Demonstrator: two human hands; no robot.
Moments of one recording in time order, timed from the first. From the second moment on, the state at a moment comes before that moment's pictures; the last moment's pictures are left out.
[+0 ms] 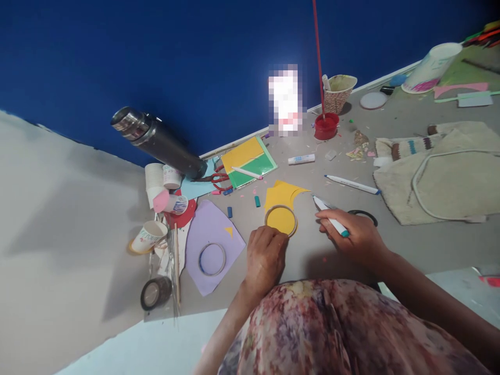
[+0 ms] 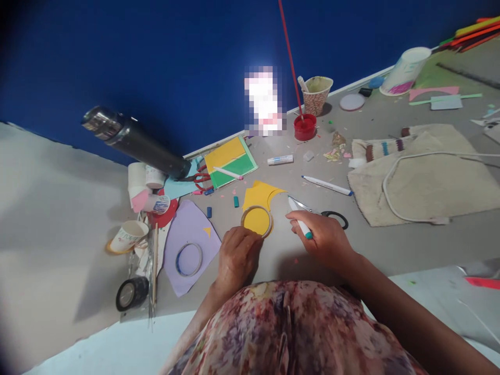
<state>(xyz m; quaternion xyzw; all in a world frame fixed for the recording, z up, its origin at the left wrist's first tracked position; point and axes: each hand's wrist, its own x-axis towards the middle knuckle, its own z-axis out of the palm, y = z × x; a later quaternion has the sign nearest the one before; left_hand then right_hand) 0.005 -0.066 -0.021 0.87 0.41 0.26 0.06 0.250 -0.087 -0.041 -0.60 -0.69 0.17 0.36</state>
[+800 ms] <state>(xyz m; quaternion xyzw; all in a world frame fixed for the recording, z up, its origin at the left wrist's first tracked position) 0.001 -0.065 -0.023 0.87 0.41 0.28 0.06 0.249 -0.087 -0.040 -0.60 -0.69 0.18 0.36</state>
